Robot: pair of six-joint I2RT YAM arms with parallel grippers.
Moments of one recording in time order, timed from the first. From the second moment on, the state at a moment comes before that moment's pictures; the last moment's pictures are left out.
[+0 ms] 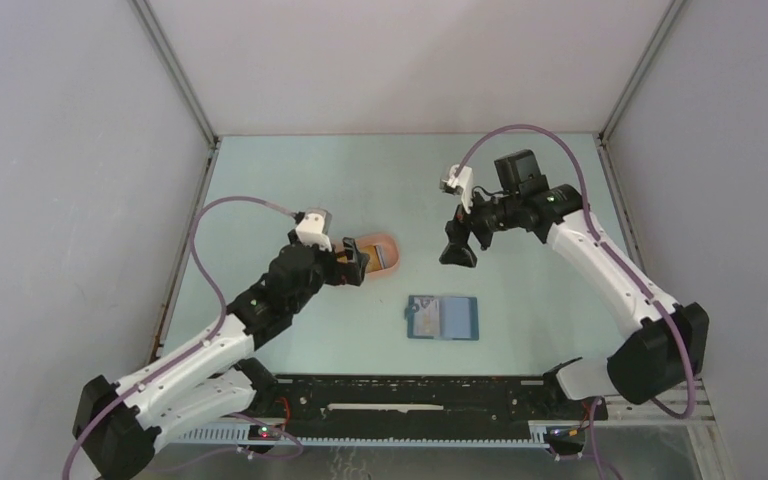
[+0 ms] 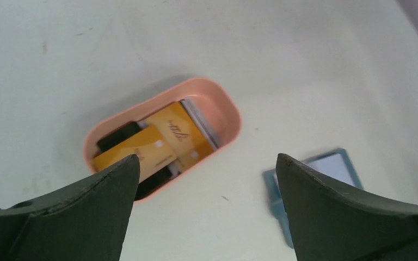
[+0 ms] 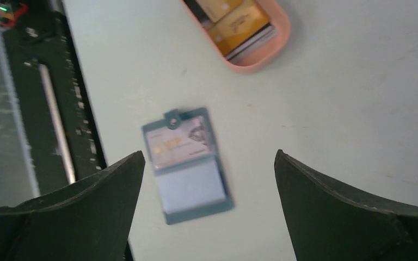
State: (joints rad) left arm -0.74 0.83 0.52 -0.01 -0.26 -0.38; right arm 0.41 1.36 1.30 -0.79 -0.69 -0.53
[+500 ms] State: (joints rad) left arm -0.50 0.88 0.52 -0.11 -0.23 -0.46; right arm 0.48 1.75 1.33 -0.37 -0.97 0.18
